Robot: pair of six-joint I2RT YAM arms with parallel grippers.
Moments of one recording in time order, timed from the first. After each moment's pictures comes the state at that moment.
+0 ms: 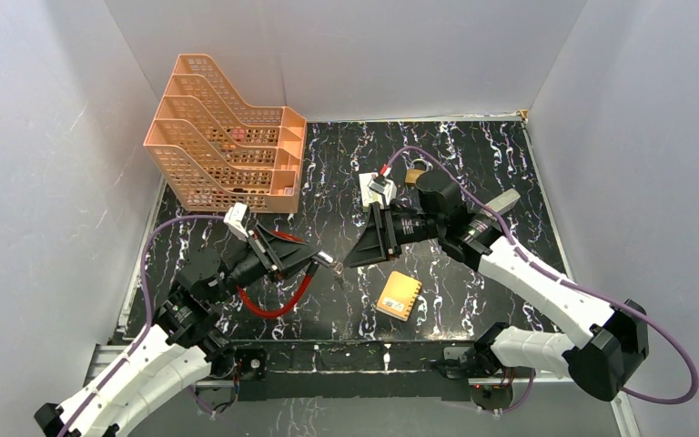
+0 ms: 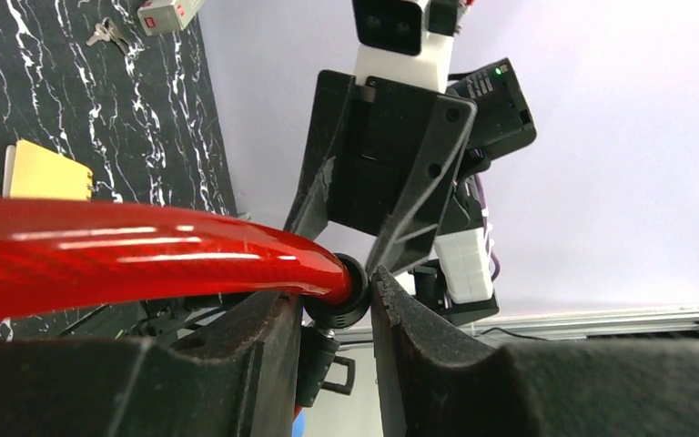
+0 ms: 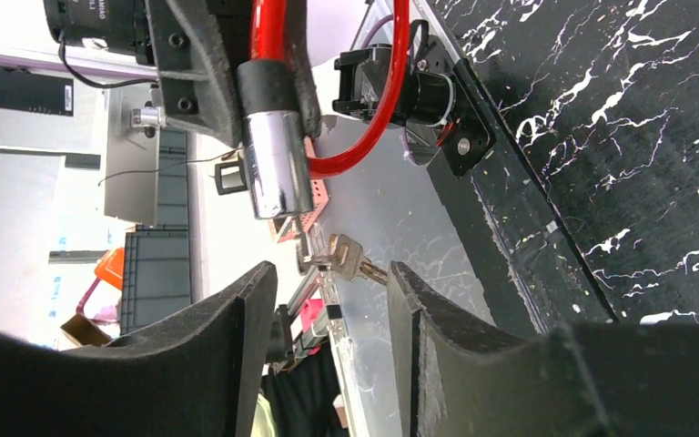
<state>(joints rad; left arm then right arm) -0.72 0.48 0.52 -0.03 0.24 -1.40 0.75 1.15 0.98 -0.24 -0.89 0.89</state>
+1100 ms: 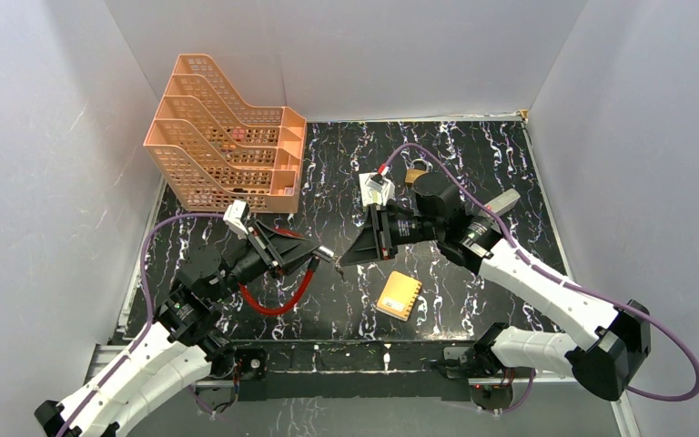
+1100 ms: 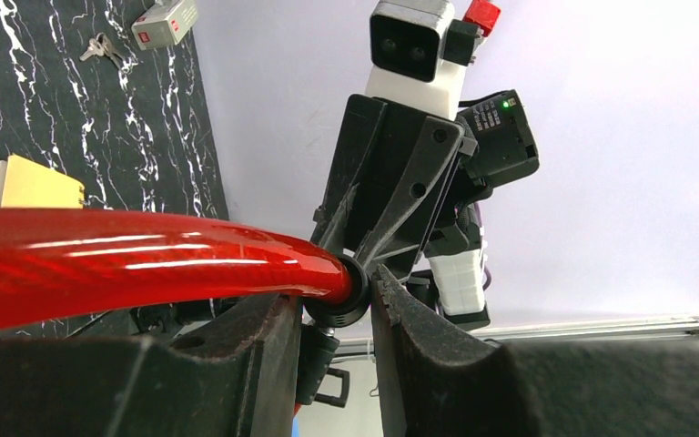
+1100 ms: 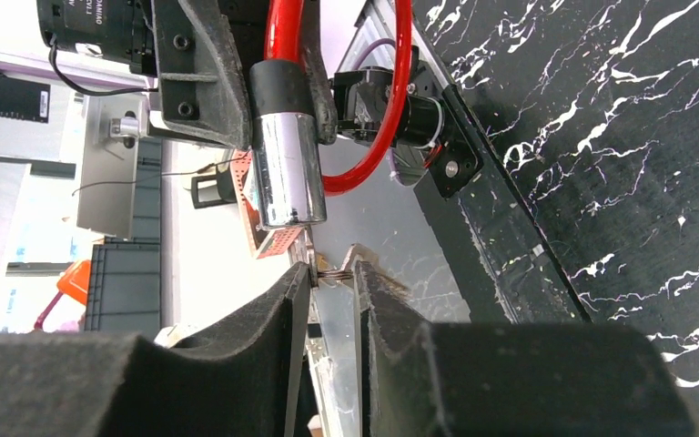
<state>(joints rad) -0.72 0.50 0.53 -0.01 0.22 -1.41 0.80 1.13 1.00 -0.24 -0.79 0.86</state>
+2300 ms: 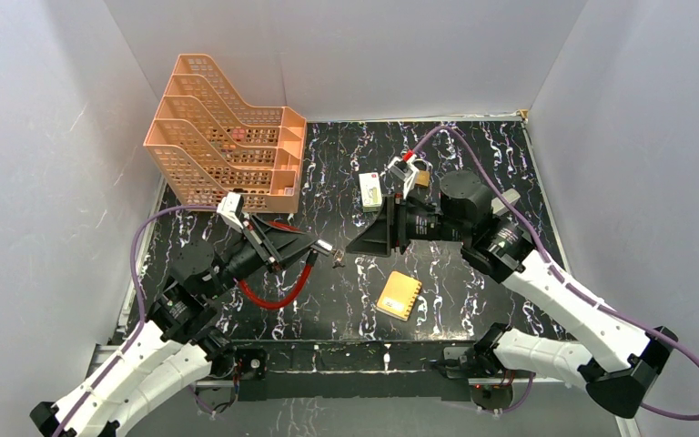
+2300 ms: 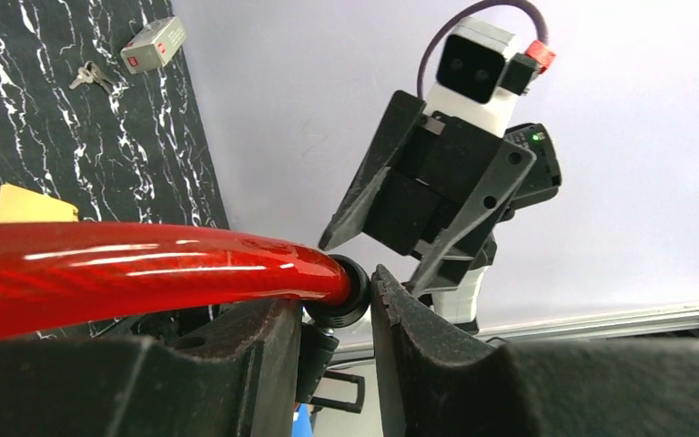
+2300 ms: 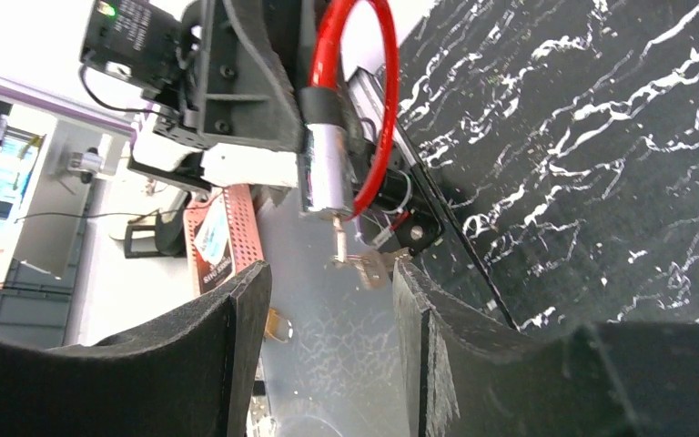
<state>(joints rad) -0.72 0.52 0.62 -0.05 0.21 -1.35 0.81 1.01 1.08 -0.33 -0.61 0.74</state>
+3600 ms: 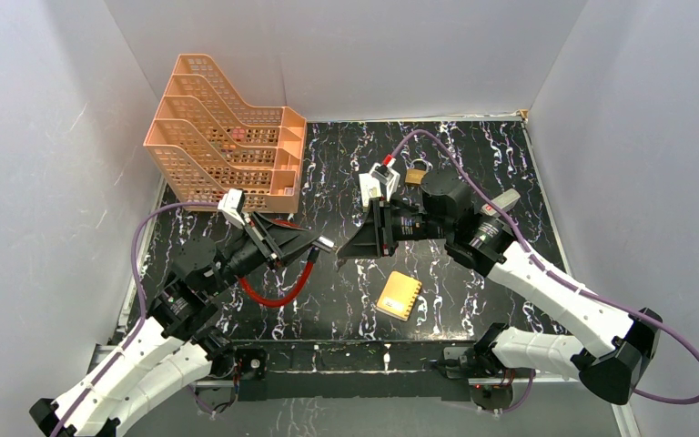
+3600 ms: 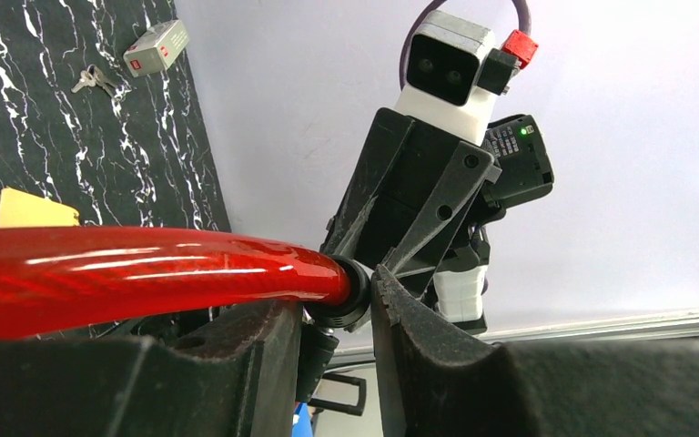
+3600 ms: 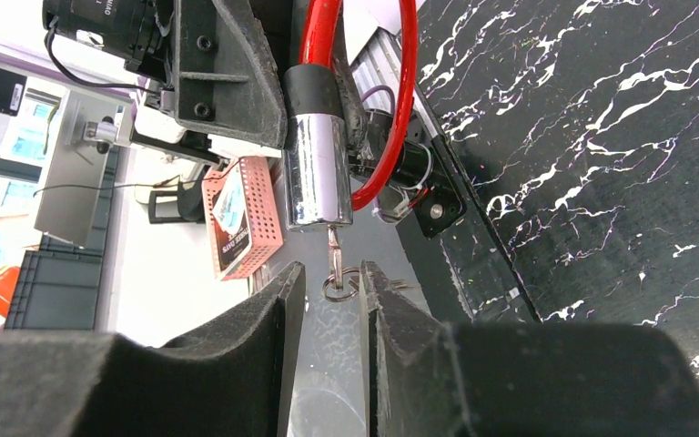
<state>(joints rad) -0.72 0.56 0.65 -0.06 0.20 -1.34 0.85 1.09 1.08 -0.26 -0.68 0.78</state>
